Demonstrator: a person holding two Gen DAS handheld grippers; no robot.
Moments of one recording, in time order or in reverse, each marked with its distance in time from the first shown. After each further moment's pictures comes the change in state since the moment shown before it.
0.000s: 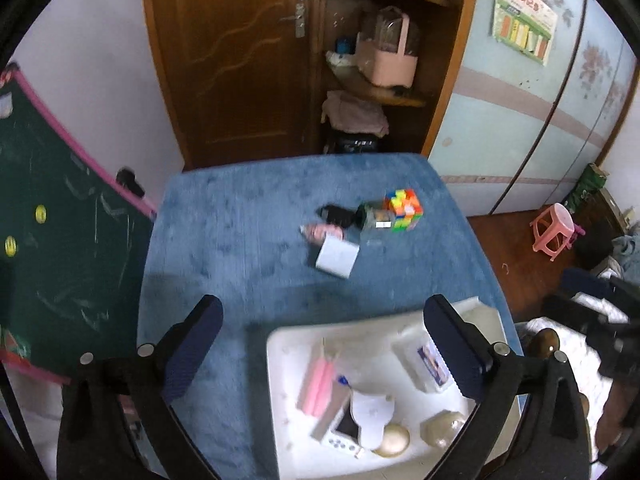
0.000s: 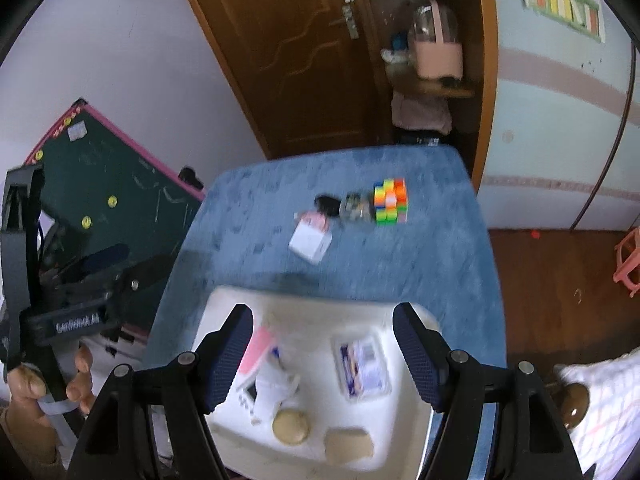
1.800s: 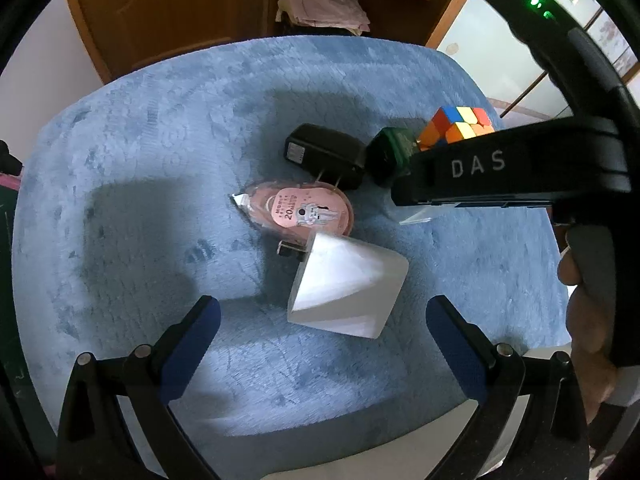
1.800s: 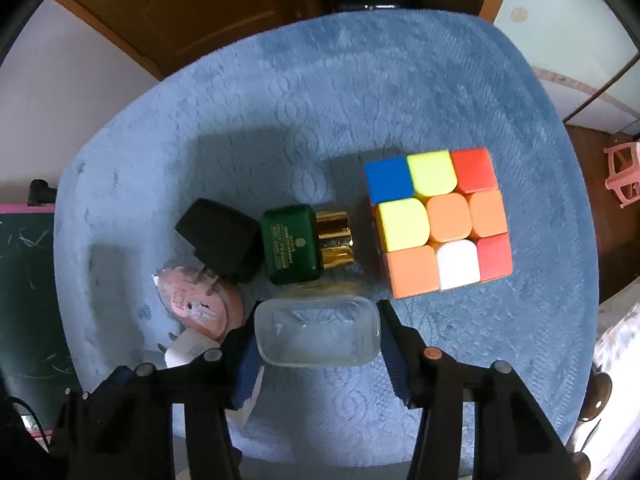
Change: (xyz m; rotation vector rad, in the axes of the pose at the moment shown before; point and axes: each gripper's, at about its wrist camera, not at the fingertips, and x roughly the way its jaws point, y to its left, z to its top) left arm 0.261 0.003 0.025 0.050 0.381 -0.171; right arm 0.340 -0.042 0.113 0.255 0.490 -0.197
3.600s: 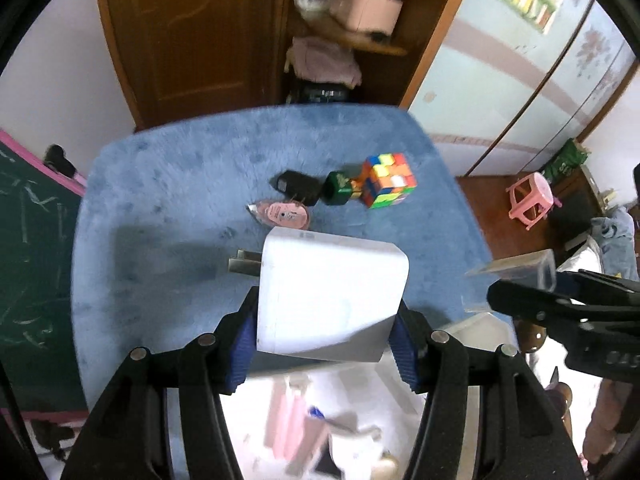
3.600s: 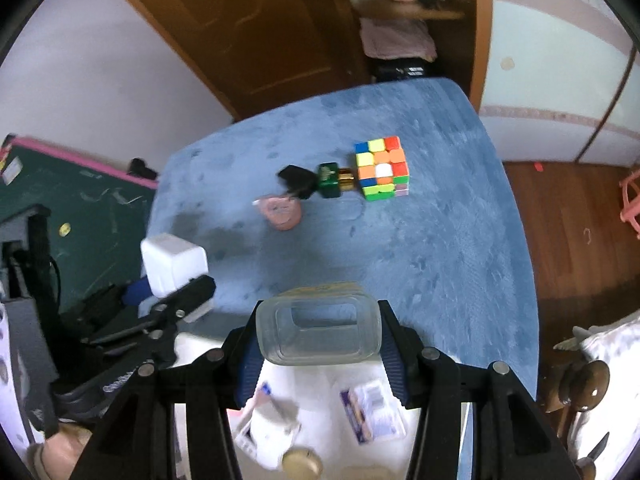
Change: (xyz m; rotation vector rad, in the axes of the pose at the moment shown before) left arm -0.142 -0.045 -0.058 -0.029 -0.185 0.025; right arm -0.169 -0.049 -0.153 -0.126 -0.222 0.180
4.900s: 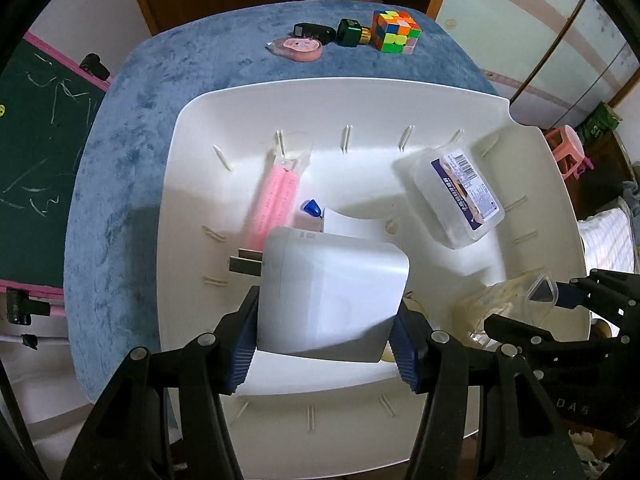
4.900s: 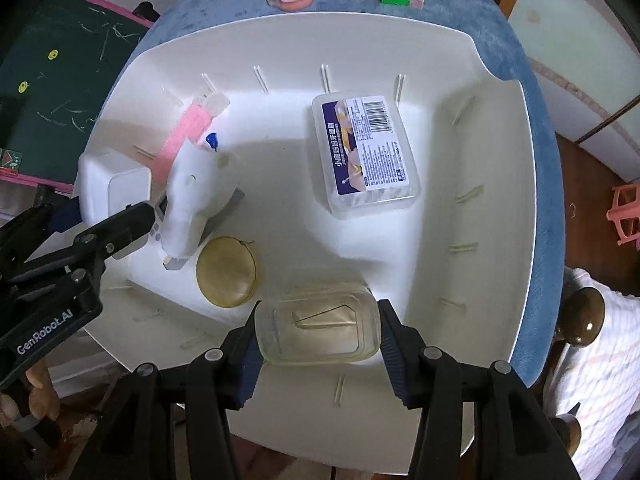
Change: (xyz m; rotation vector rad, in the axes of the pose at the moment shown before) left arm 0.031 -0.027 -0.178 -0.029 0.158 0.135; right arm 0.063 -0.012 -0.195 -0.195 0.268 -0.138
